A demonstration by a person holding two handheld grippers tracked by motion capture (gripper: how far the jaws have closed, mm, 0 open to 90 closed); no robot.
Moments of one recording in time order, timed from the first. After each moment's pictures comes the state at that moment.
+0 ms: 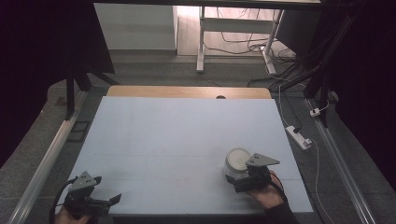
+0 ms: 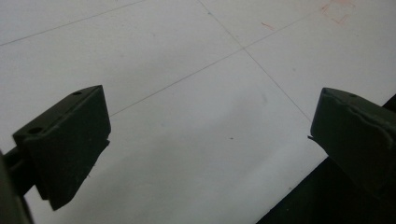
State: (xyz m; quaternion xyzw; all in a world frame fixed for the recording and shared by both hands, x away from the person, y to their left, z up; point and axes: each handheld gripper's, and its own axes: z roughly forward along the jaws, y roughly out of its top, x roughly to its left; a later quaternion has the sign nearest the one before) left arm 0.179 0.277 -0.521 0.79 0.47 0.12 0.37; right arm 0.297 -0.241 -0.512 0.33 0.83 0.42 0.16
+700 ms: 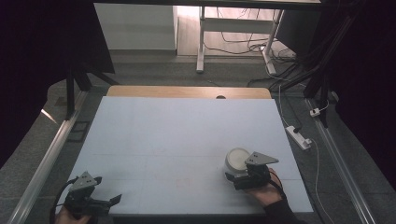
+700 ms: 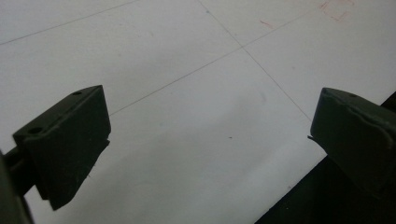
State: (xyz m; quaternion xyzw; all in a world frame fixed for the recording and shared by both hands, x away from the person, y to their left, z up) left arm 0.179 0.276 -0.521 0.79 0.47 0.12 0.37; right arm 0.301 -0.240 -0.511 0.32 0.83 0.42 0.17
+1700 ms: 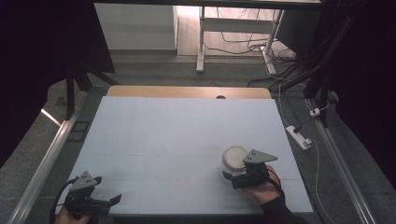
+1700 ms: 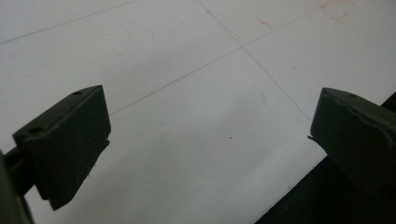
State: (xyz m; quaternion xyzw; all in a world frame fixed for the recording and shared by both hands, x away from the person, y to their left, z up) left arm 0.179 0.277 -0.521 0.79 0.47 0.12 0.37; right arm 0.301 -0.229 -0.495 0.30 0.83 0.44 0.16
